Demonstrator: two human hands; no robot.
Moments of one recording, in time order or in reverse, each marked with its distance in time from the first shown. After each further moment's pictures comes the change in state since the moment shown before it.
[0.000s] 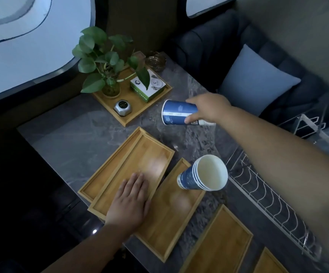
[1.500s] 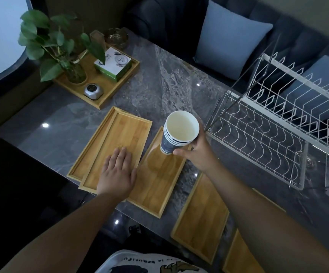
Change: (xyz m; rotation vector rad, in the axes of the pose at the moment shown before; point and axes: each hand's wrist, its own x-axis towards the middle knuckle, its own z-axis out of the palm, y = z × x) left_hand 0.002 0.003 0.008 0.054 0.056 -0.004; right_hand -0.189 -0.040 0.190 1.439 0.387 0.274
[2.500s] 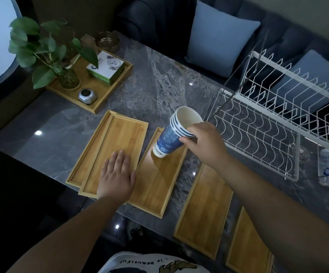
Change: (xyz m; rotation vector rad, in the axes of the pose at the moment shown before) left_hand -0.001 -0.001 -0.001 -0.011 -0.024 0.002; right_hand -0.013 -0.055 -0.021 -0.847 0.165 -0.443
